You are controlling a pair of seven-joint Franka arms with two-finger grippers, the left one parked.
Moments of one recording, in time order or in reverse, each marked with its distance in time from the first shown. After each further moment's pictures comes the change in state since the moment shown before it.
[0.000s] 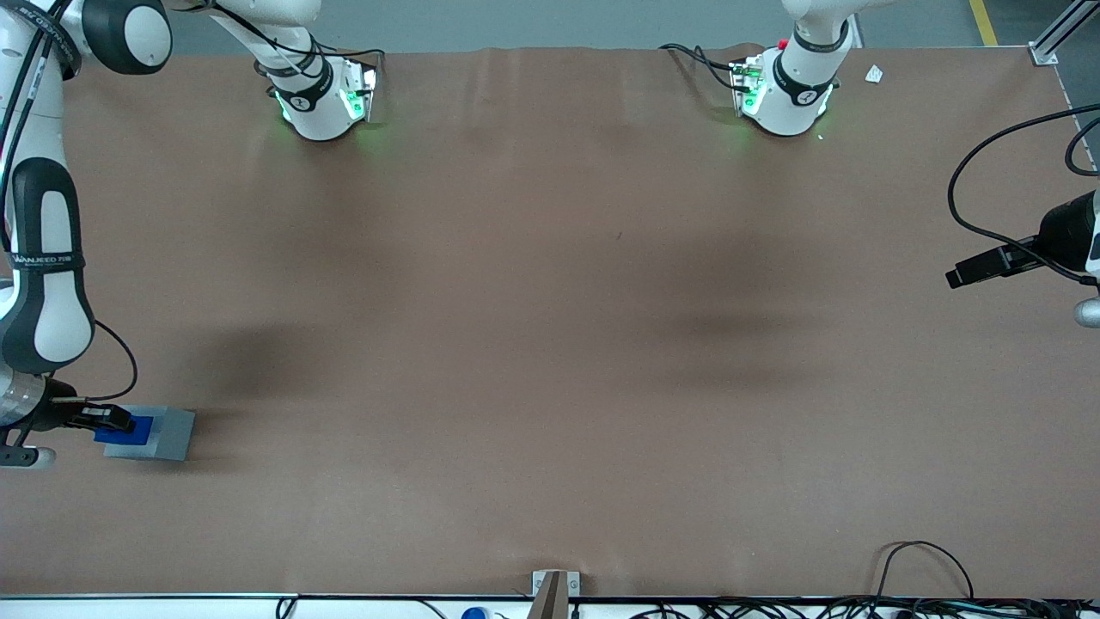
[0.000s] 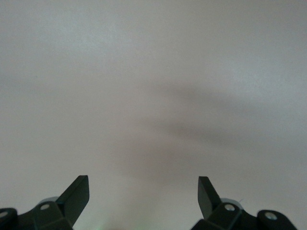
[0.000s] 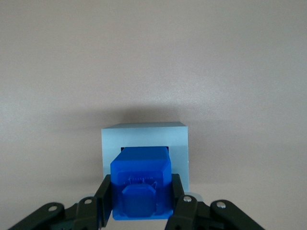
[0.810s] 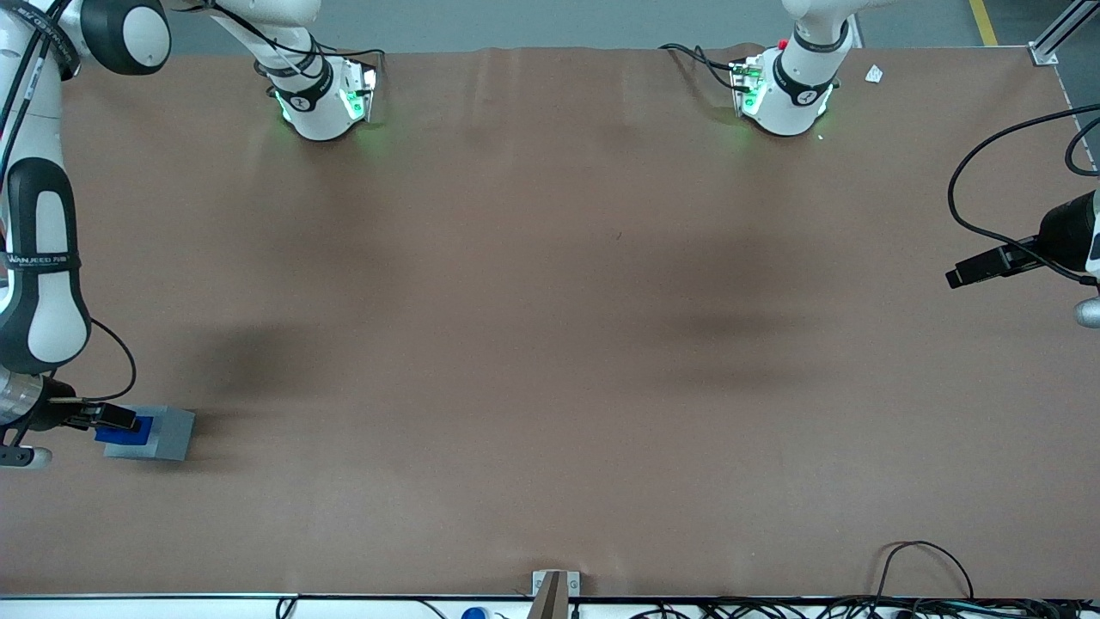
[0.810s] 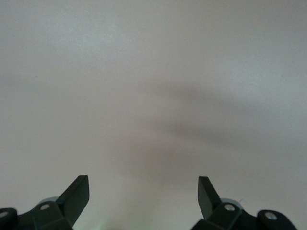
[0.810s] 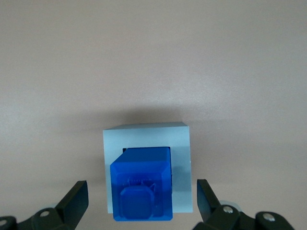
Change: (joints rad) arm -0.007 0.001 0.003 0.001 0.029 -0.007 0.000
